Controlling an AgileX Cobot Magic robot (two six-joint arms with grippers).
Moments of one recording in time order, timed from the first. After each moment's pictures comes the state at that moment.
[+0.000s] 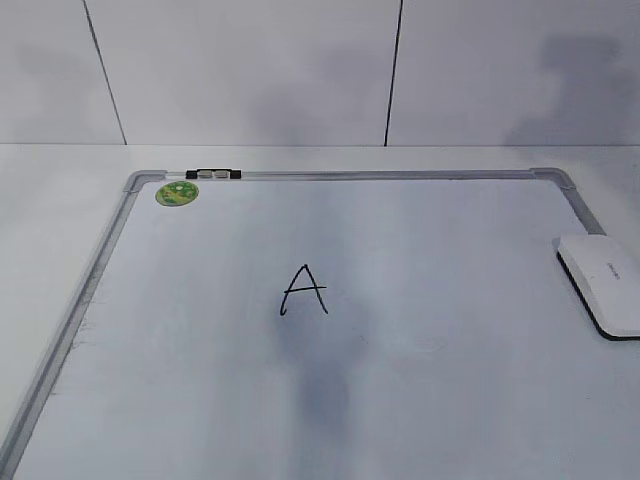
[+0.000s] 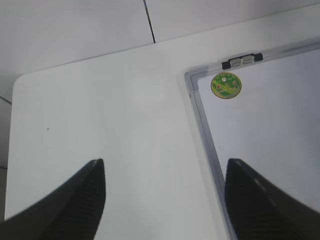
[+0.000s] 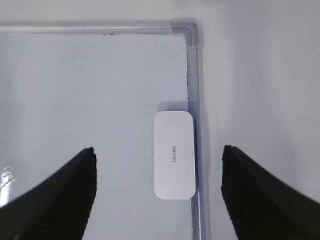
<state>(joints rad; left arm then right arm) -0.09 1.25 -1.36 0.01 0.97 0.11 0.05 1.42 -1.60 -0.07 1.25 0.00</state>
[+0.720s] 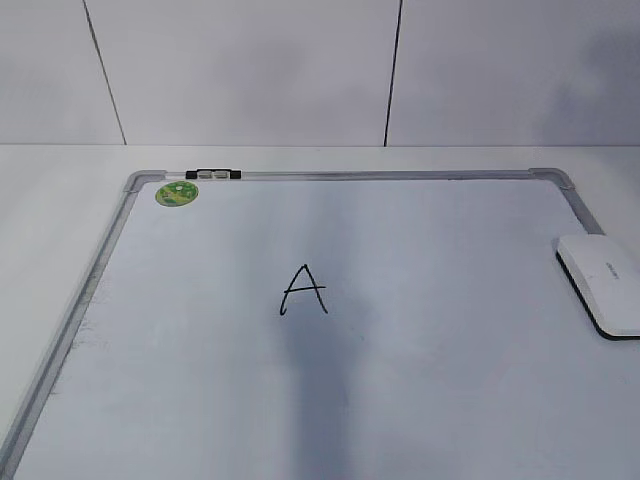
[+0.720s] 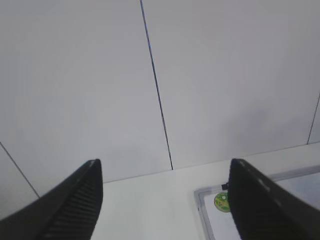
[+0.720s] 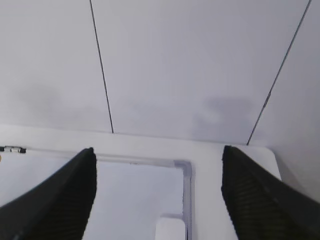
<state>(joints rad) -0.09 0.87 -1.36 -0.01 0.82 0.11 0.05 1.01 -1.61 -0.02 1.08 -0.12</state>
